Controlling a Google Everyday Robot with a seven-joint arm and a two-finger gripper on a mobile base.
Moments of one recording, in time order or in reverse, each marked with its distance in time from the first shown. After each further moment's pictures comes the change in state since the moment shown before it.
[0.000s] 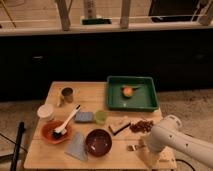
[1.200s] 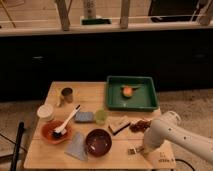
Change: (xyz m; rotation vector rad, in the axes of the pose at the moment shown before) arm 0.001 -0.017 0.006 -0.015 -0.042 -0.020
